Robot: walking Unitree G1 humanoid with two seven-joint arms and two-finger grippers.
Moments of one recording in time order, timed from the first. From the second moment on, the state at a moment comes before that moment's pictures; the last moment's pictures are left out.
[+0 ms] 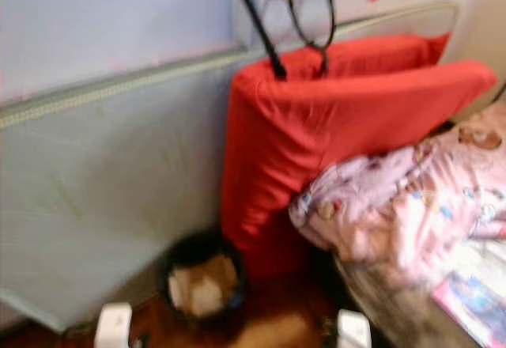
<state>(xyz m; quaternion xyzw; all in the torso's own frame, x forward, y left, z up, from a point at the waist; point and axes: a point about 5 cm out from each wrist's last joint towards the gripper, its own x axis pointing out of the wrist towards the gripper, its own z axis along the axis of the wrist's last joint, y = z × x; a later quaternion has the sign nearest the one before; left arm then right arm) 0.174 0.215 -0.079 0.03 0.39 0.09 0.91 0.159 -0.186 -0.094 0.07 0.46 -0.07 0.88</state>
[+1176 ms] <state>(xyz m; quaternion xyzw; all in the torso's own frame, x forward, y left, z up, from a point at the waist) 0.174 0.207 -0.080 0.02 0.40 0.08 0.91 0.159 -0.197 -0.092 0.06 0.45 -0.07 0.89</state>
